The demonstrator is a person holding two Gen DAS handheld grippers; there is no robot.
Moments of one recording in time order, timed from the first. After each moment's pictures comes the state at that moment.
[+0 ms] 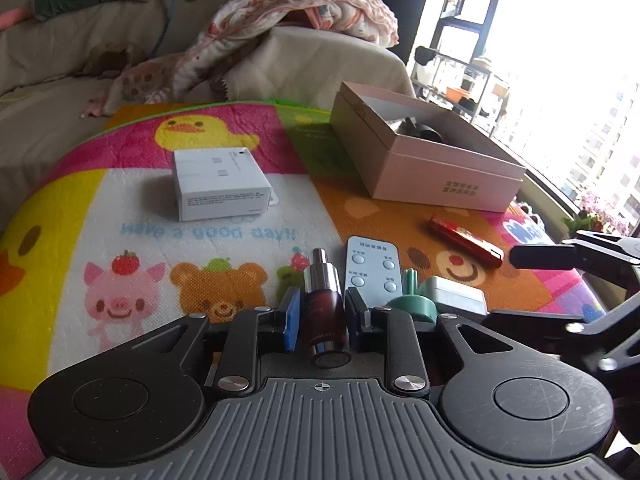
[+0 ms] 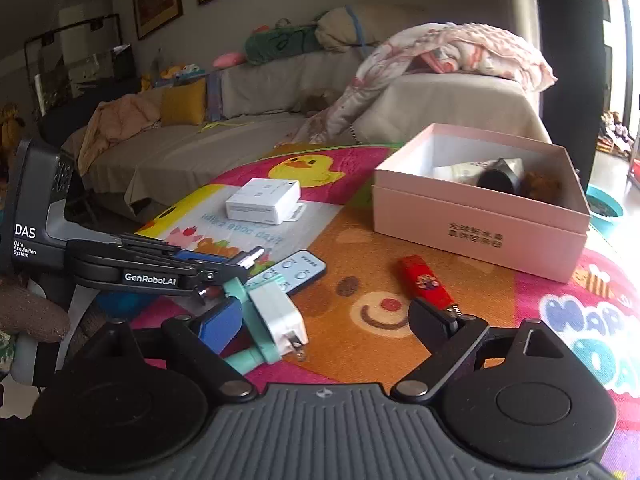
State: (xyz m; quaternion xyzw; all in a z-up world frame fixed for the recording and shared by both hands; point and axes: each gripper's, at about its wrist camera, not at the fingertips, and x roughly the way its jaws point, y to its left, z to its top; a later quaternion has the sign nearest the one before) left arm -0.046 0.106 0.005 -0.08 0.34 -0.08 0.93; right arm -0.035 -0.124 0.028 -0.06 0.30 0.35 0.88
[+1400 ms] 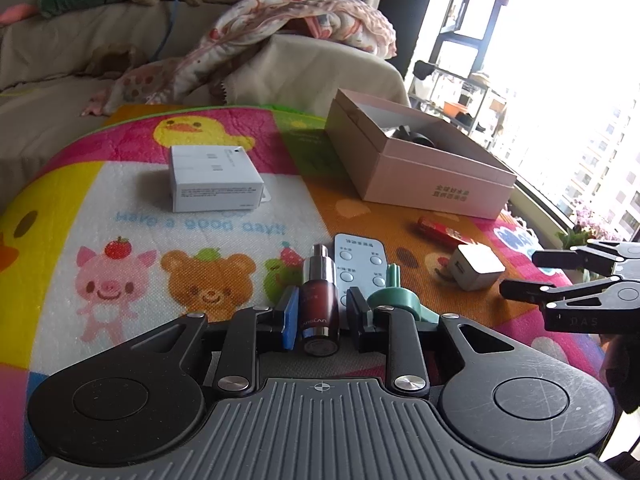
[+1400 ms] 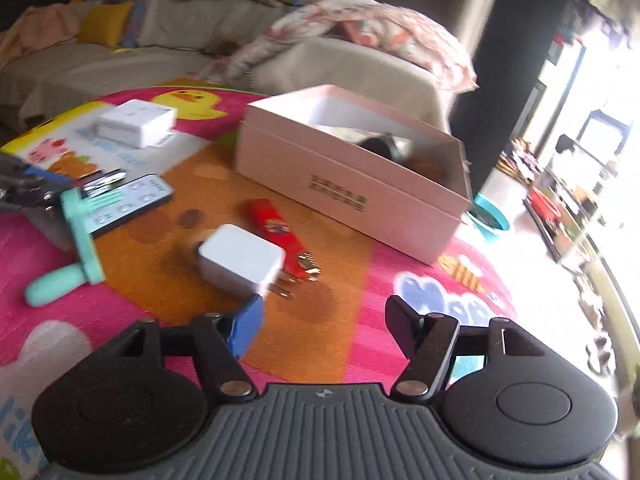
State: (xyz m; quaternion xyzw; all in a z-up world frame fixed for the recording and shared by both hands) left arm -0.055 0.101 0.001 -0.10 0.32 -0.08 0.94; right arm -0.017 -0.165 0.007 -0.15 0.33 0.19 0.91
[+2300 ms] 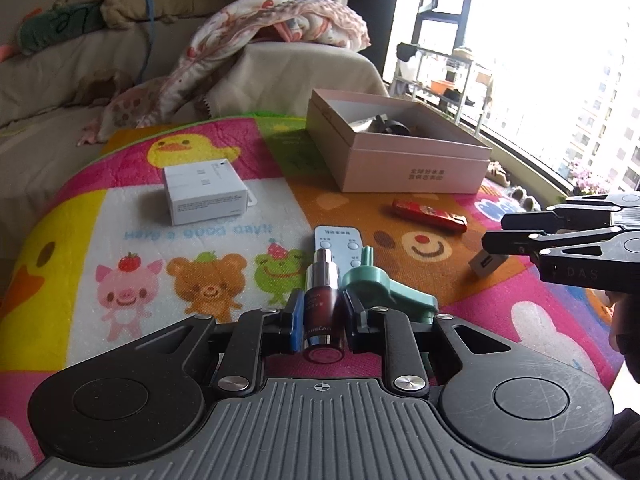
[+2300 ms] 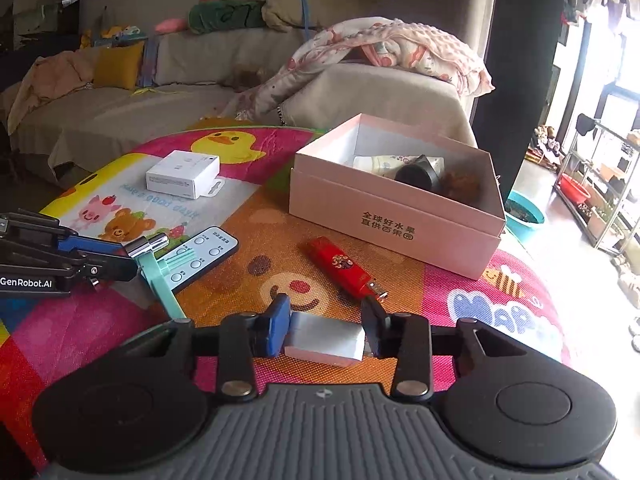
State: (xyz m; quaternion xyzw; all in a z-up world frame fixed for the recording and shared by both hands) left arm -0.082 0.080 0.025 -0.03 0.33 -0.09 0.94; right arm -0.043 -0.148 0.035 -0.12 0.30 0.23 0.92
